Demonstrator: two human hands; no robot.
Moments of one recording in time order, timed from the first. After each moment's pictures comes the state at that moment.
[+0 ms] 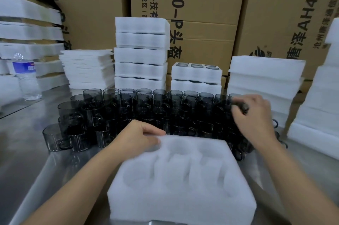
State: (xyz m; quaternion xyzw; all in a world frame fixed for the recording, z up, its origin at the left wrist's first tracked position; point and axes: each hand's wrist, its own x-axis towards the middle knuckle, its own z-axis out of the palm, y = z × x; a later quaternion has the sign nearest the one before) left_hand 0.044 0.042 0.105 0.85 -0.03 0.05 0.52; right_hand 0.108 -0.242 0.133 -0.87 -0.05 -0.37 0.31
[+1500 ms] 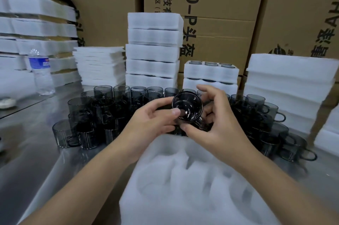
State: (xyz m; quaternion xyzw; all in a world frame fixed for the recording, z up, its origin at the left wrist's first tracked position) left_hand 0.038 0.030 0.124 0.62 -0.13 0.10 0.76; right_hand 0.060 -0.143 0.135 -0.76 -0.36 -0.25 0.48
